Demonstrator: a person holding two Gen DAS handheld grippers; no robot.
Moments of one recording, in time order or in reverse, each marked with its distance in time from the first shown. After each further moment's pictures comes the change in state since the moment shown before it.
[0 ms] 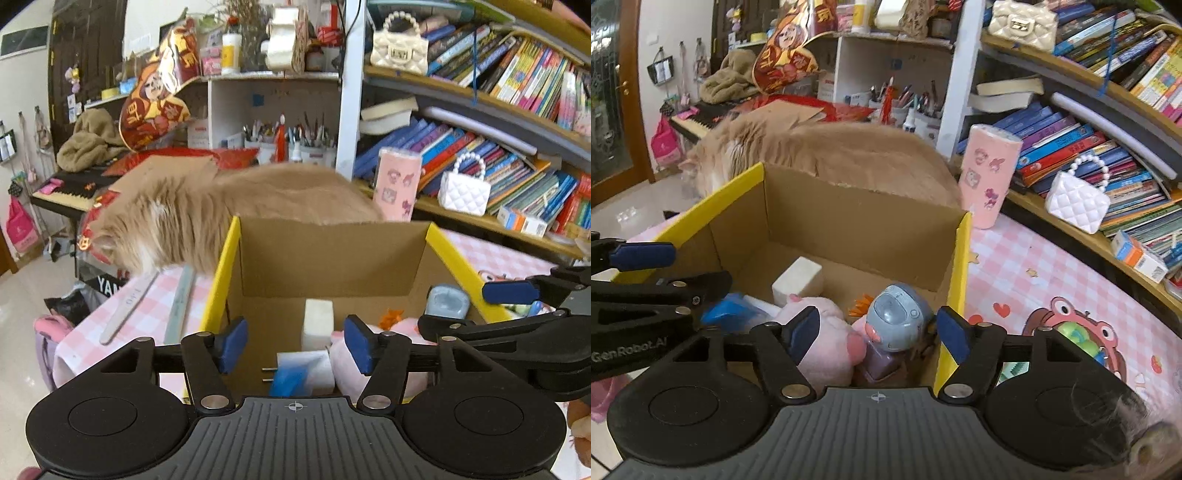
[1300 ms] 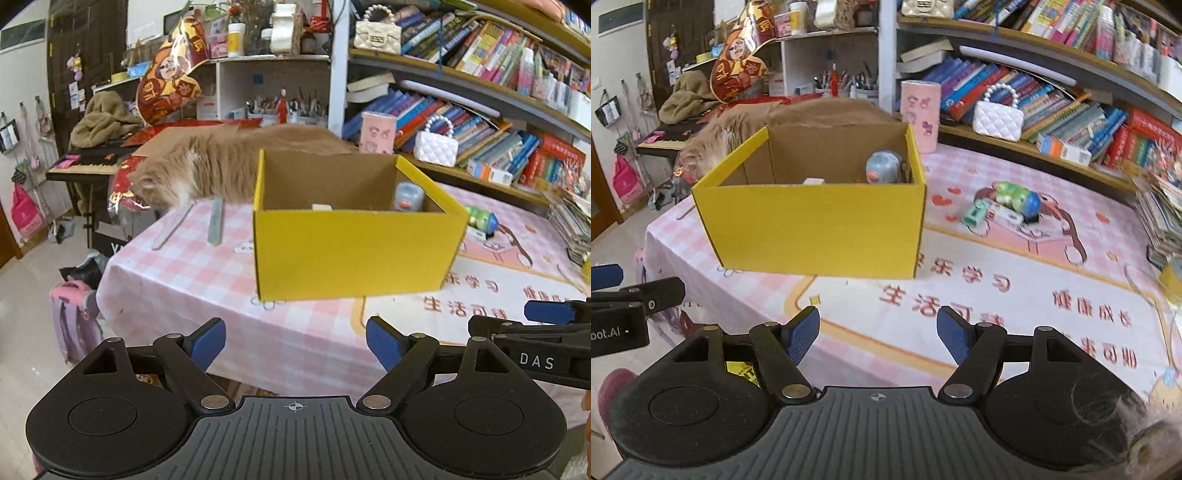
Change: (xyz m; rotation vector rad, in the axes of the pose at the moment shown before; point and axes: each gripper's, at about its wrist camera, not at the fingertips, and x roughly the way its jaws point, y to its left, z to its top) left arm -0.116 0.026 -0.094 0.041 0.081 -0.034; right arm -0.127 0.054 -0.122 0.253 0.051 -0.128
